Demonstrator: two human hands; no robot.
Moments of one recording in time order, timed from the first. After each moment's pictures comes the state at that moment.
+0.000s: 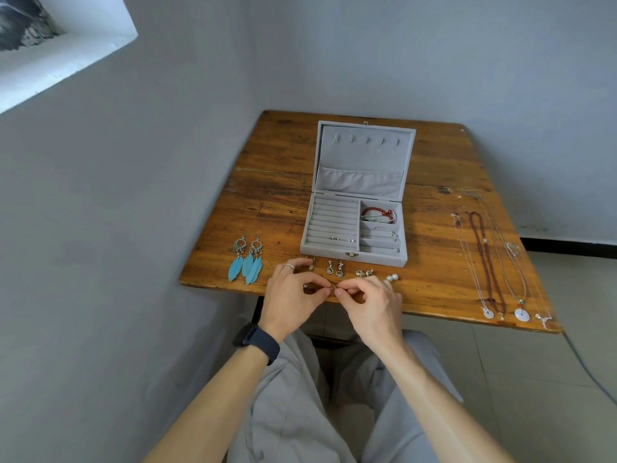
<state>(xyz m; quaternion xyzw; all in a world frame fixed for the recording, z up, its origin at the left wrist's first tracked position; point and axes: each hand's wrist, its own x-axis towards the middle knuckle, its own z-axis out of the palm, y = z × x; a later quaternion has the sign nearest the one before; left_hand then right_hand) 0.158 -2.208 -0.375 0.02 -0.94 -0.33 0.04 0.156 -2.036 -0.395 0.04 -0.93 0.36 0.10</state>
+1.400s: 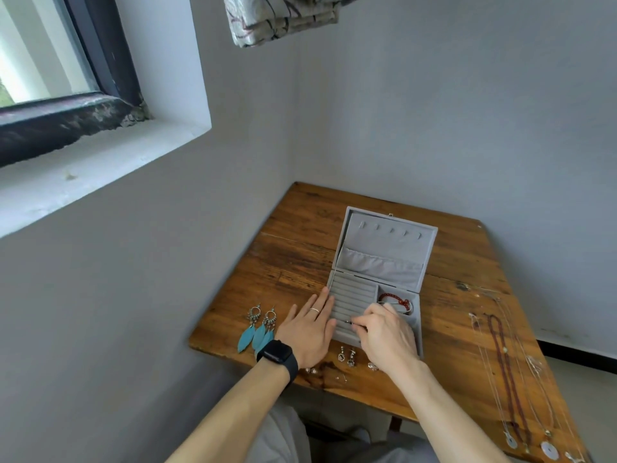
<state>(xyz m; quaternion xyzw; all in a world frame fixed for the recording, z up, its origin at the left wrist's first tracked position) 0.081 -2.222 -0.353 -0.05 -0.99 -0.14 -0.06 0.050 -2.040 -0.338 0.22 -0.97 0.12 0.07</state>
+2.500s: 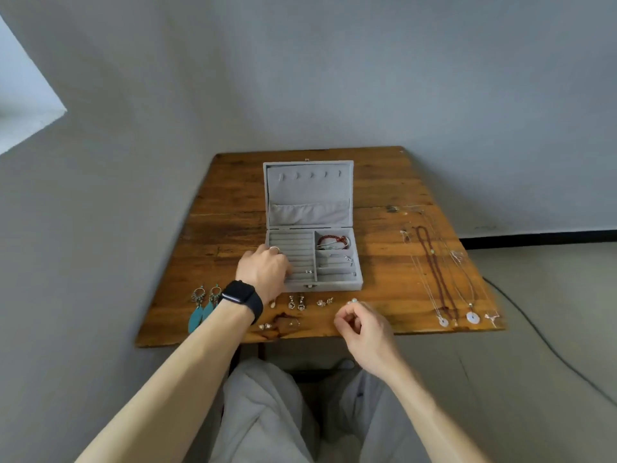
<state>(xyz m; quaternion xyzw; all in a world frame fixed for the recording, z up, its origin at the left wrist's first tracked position) 0.057 -2.196 -0.307 -0.12 -0.99 0.05 -0.01 0.157 -1.981 -0.377 0.05 -0.90 0.43 0.03</state>
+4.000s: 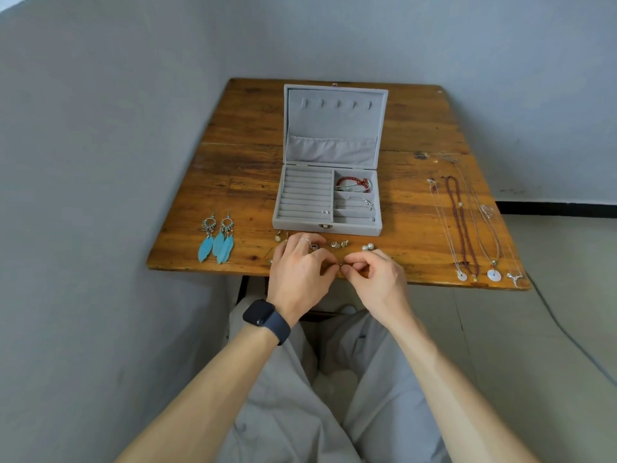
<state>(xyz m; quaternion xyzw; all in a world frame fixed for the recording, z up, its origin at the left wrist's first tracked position) 0.159 -2.154 -0.374 -0.09 -0.97 -0.18 0.14 0.158 -1.987 -0.394 0.03 -0.90 0.42 0.08</state>
